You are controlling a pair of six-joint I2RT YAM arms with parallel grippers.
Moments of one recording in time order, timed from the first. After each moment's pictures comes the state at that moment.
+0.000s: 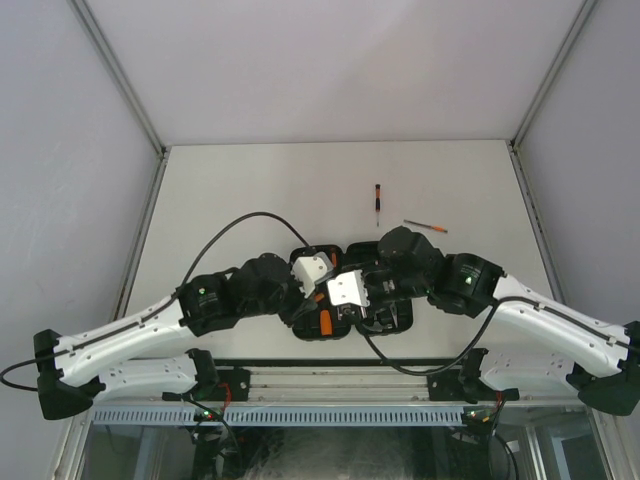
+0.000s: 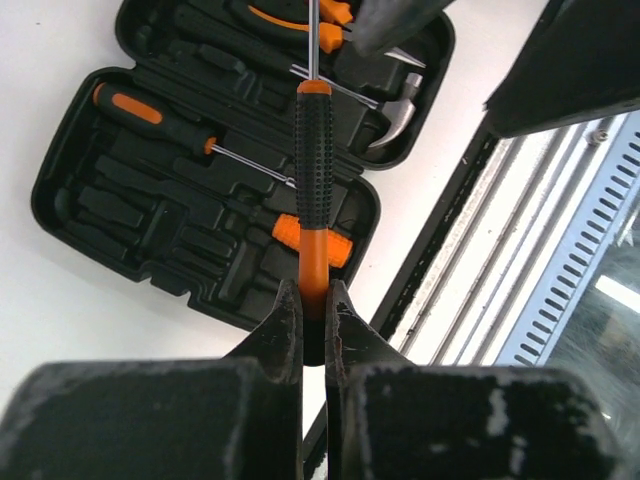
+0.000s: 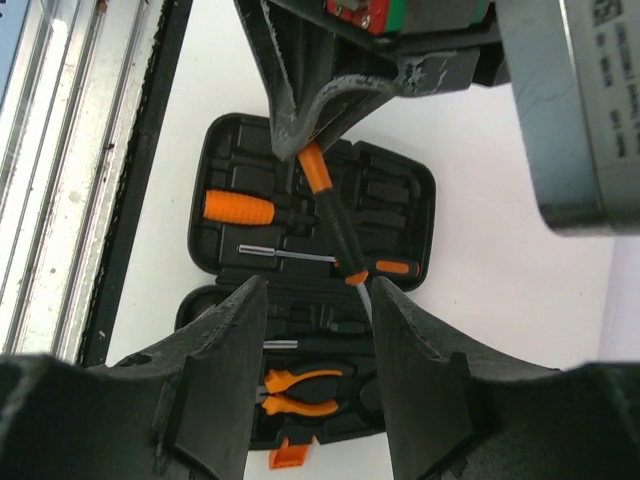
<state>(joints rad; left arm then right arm) -1.12 0.97 0.94 -0.63 -0.04 -0.08 1.06 1.07 1.16 -0.78 -0.30 -0.79</state>
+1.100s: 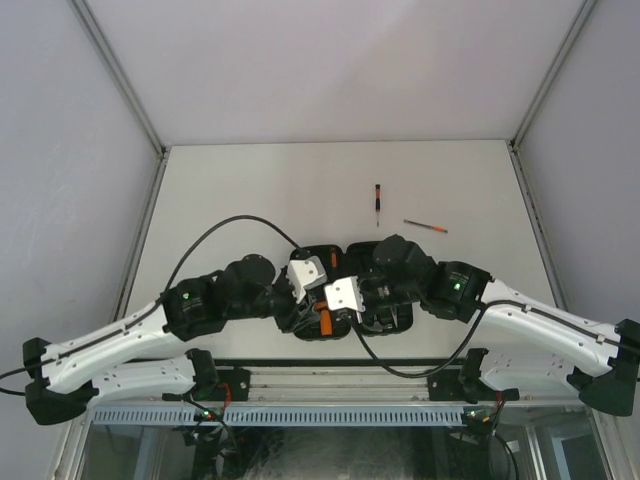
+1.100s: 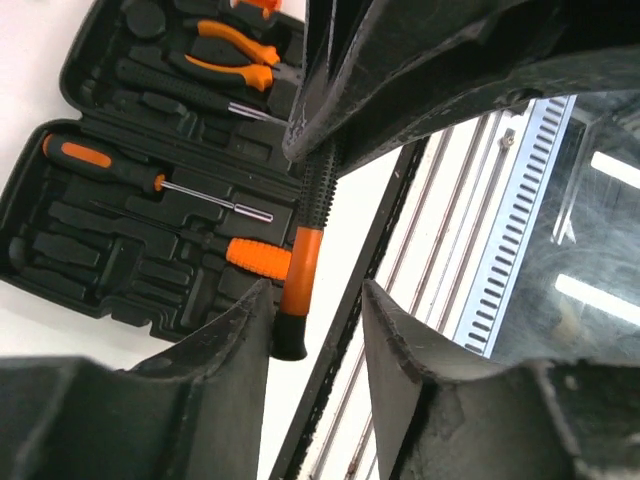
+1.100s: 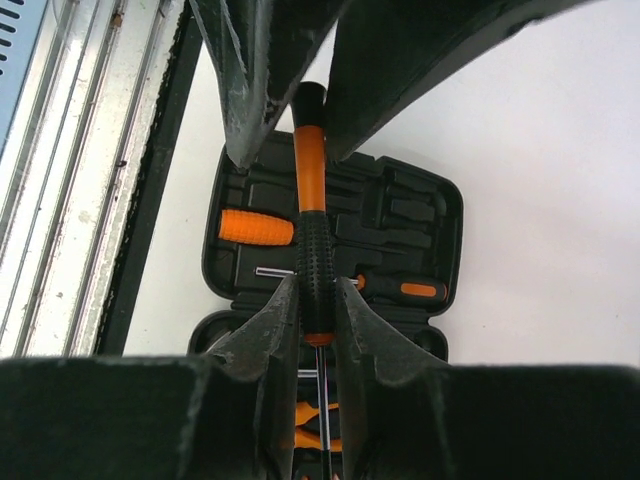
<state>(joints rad) -1.13 0.90 0.94 -0.62 0.10 -0.07 1.06 1.07 1.03 -0.63 -0.35 -0.76</state>
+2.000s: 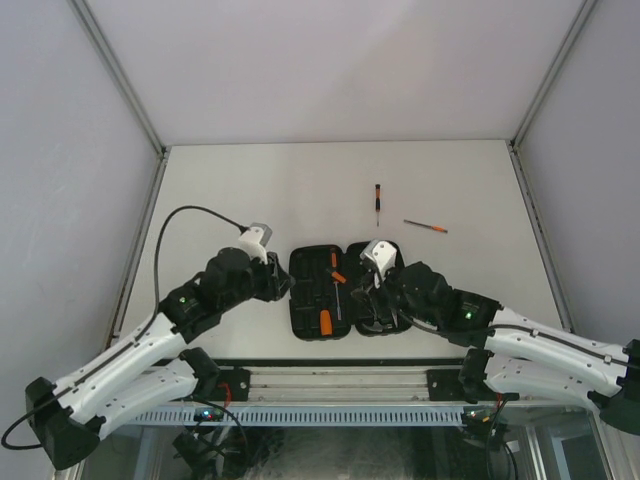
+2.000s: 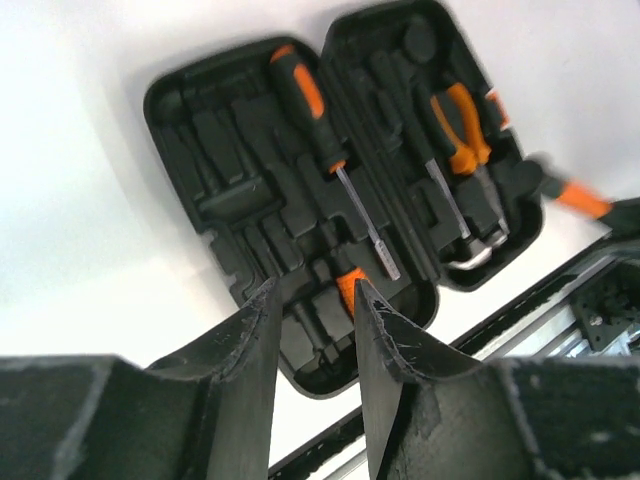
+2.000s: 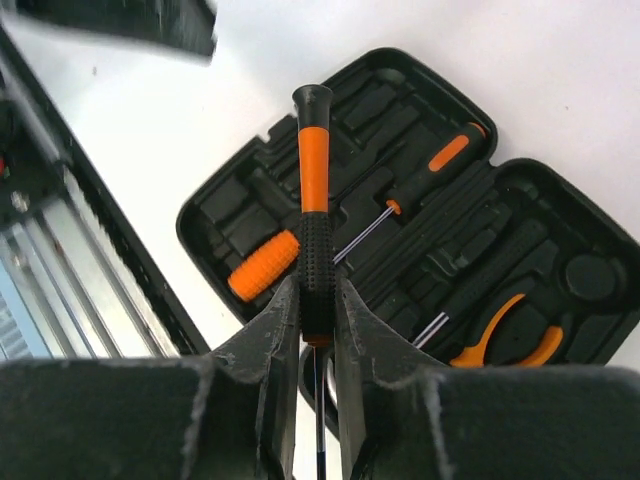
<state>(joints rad) -0.76 0.75 0.67 -0.41 -0.06 -0.49 1.06 0.85 0.65 -0.25 0.07 0.08</state>
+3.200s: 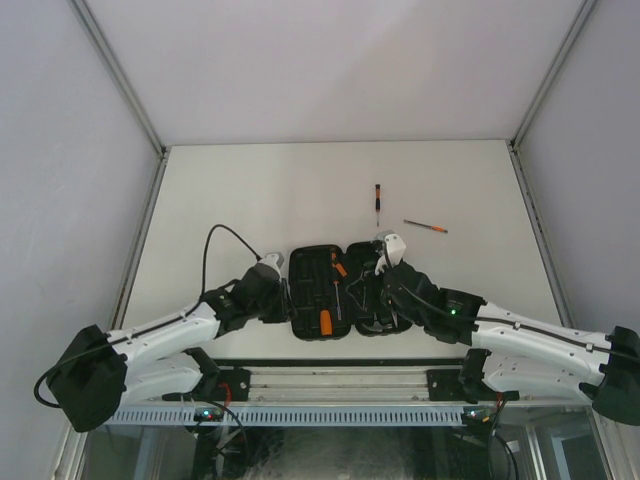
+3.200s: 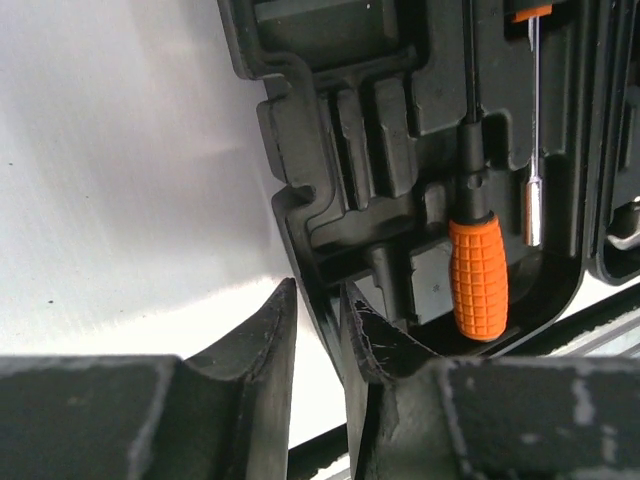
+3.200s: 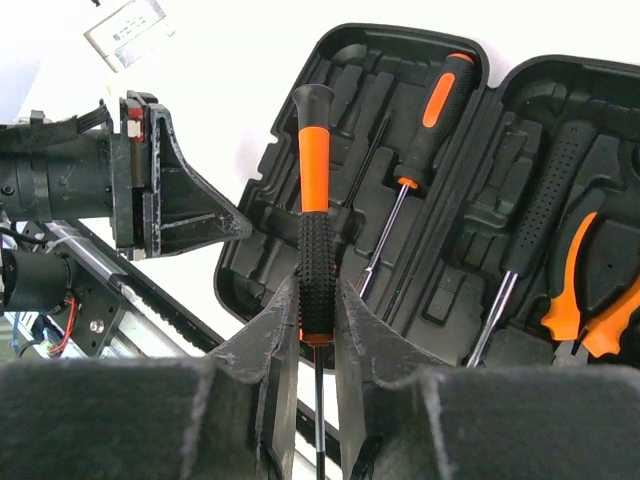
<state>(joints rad) -0.77 1.06 0.44 -0.27 -0.02 -0.74 1.08 0.95 0.65 -0.21 0.29 0.60</state>
